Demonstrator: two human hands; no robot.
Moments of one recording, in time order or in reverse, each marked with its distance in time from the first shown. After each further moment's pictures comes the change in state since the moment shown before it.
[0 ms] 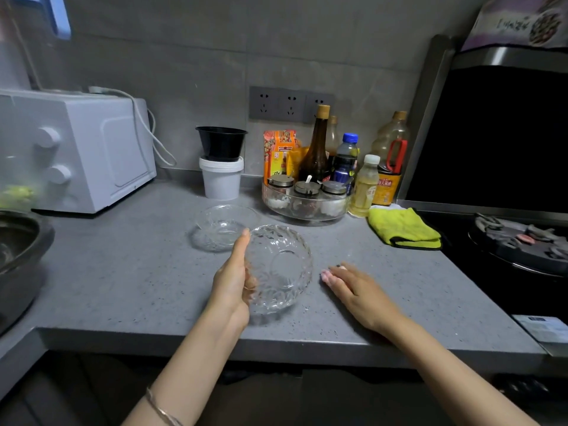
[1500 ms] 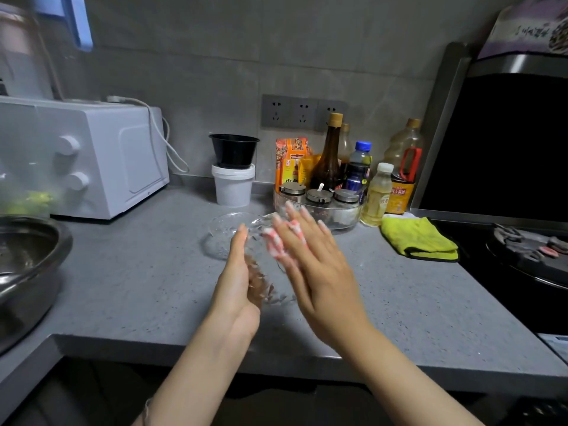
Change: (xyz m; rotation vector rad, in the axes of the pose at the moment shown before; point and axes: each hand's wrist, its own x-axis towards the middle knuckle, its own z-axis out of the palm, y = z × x) left_hand -0.030 0.030 0.006 -0.150 -0.175 0.032; right_hand -0.012 -0.135 -0.021 0.038 0.543 -0.586
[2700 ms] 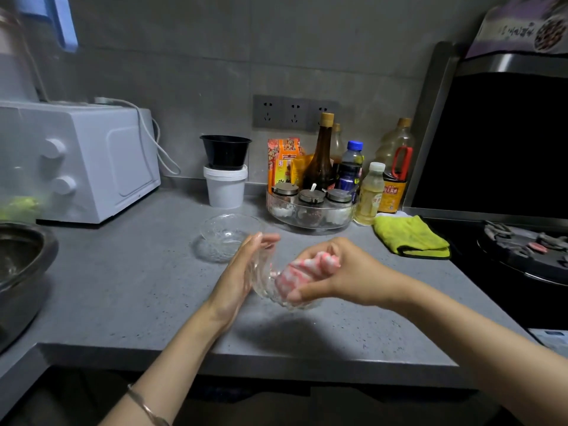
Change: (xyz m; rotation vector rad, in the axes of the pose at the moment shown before) left_hand 0.028 -0.004 -0.022 0.521 -0.369 0.273; right_hand 0.022 0.030 -0.054 0.697 -0.644 0.480
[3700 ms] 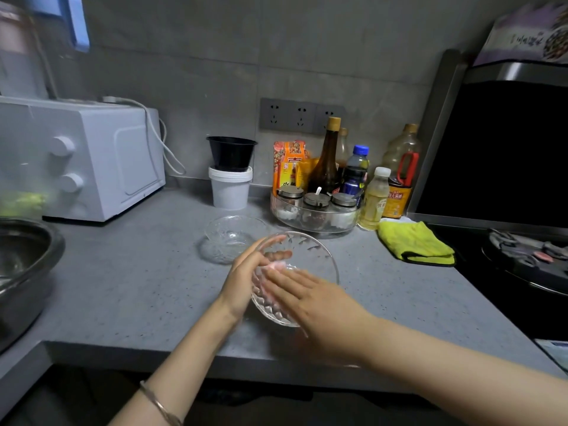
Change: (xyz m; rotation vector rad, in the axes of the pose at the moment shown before) left_hand 0.007 -0.005 0.002 -0.008 0.059 -0.023; right_hand 0.012 0.043 0.050 -1.340 0.029 -0.392
